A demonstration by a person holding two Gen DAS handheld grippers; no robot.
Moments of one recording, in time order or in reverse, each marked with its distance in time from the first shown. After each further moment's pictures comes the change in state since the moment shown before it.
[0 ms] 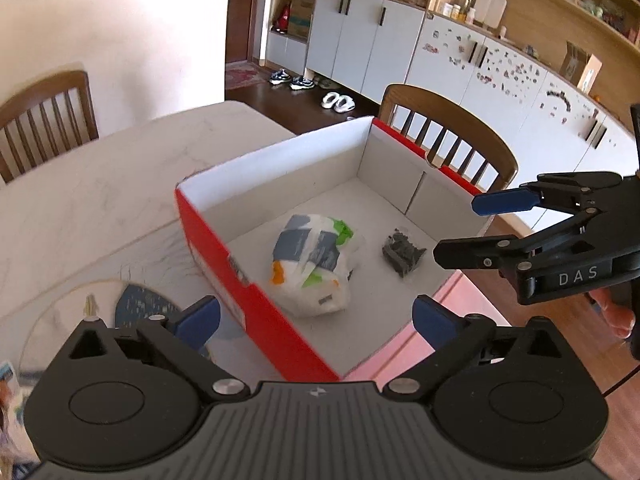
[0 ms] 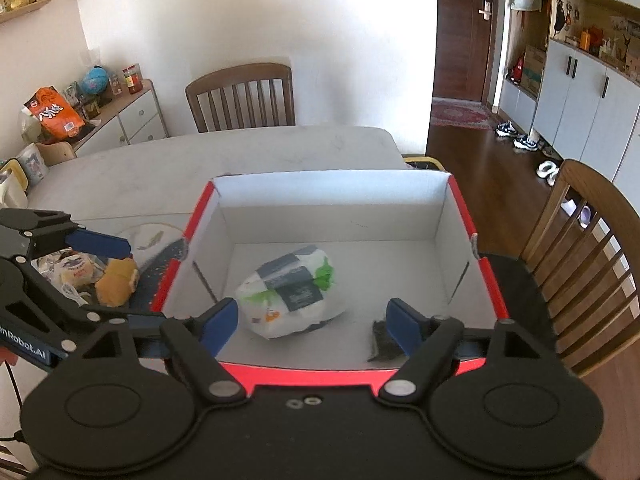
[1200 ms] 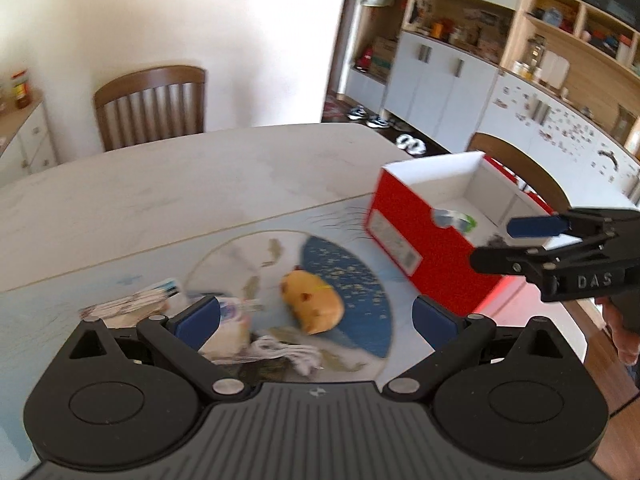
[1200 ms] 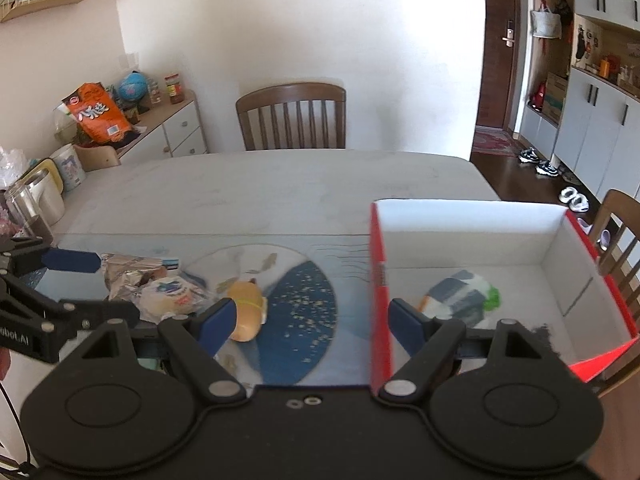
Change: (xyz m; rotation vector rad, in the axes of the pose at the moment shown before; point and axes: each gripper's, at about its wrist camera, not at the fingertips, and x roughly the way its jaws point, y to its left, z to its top) left arm -0.128 0.143 -0.094 -0.159 -0.130 0.156; right arm 0.015 0.174 0.006 -0.027 -0.062 0.034
